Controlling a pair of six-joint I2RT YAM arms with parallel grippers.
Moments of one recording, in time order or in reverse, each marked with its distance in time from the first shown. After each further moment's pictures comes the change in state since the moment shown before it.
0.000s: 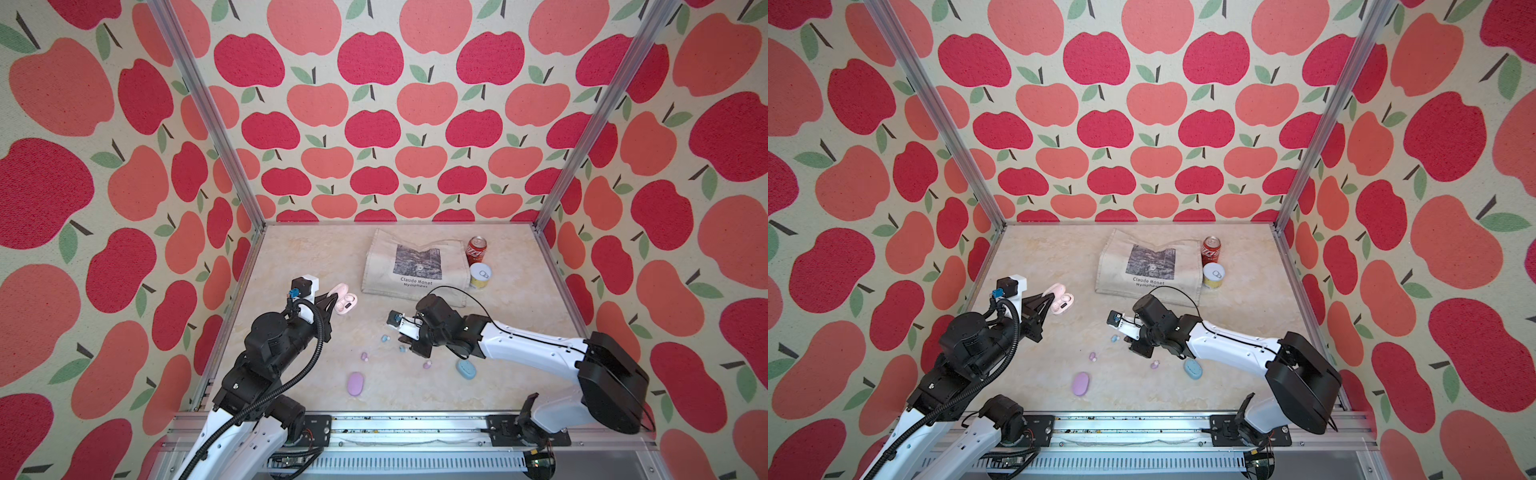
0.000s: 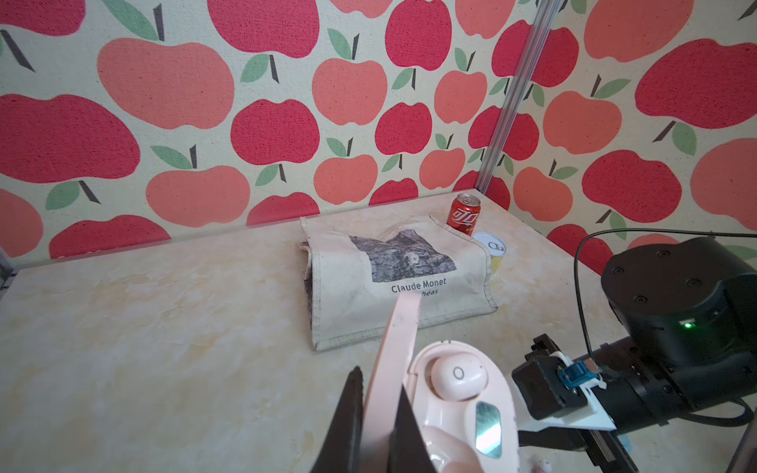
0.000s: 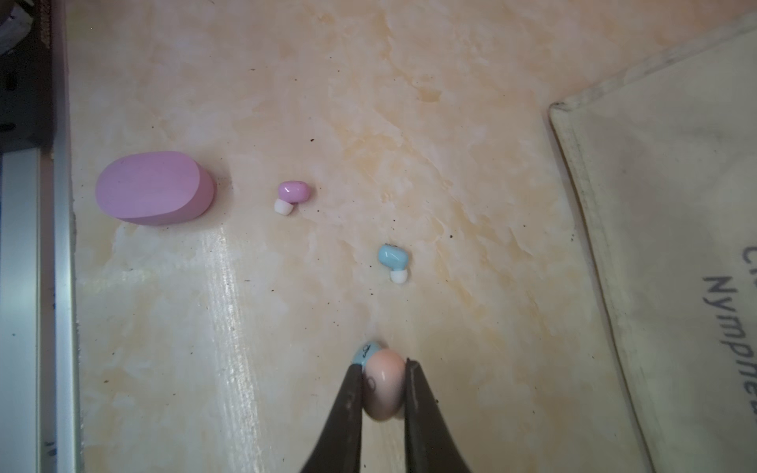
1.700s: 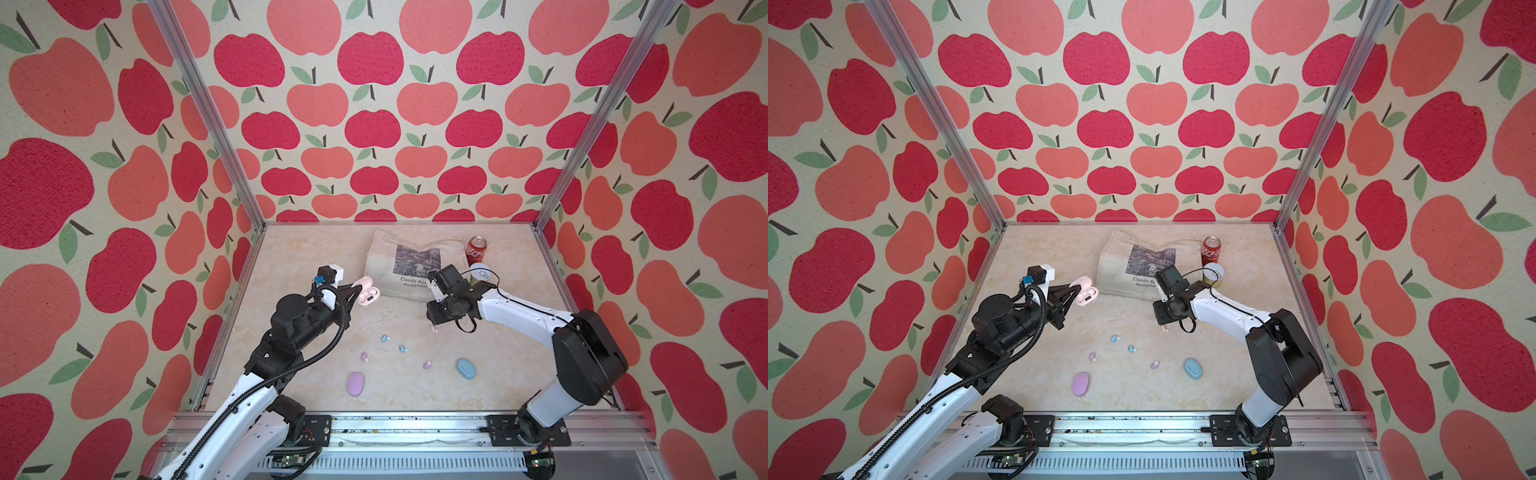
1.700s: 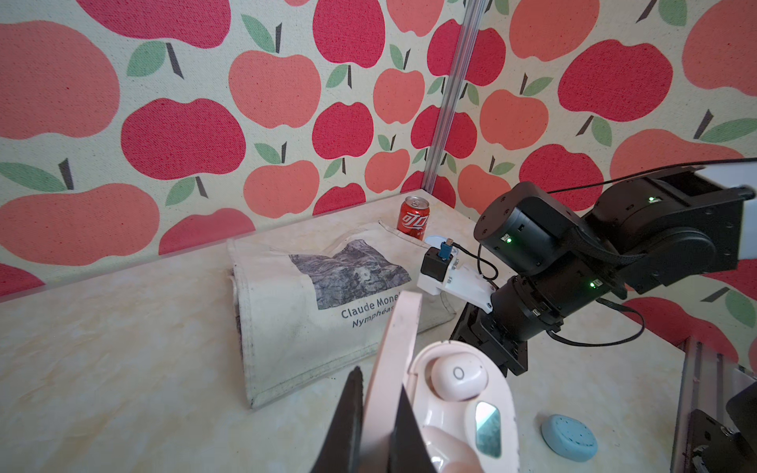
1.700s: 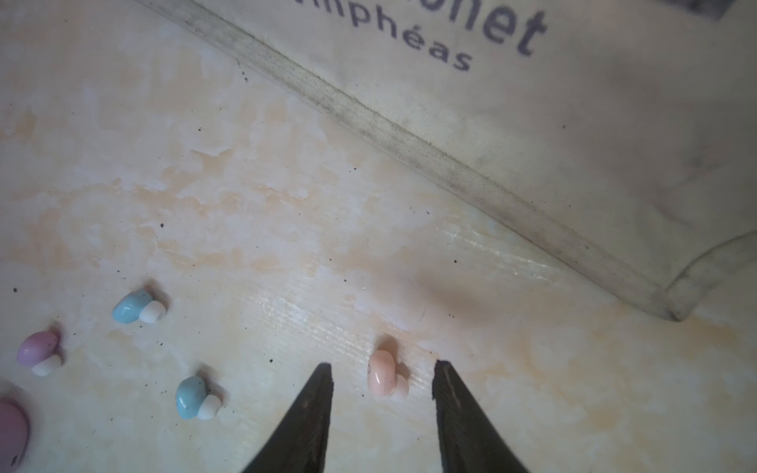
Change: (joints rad) left arm 0.000 0.200 -0.087 0.334 0.173 -0.013; right arm -0.278 0.220 0.233 -0.346 0.099 0.578
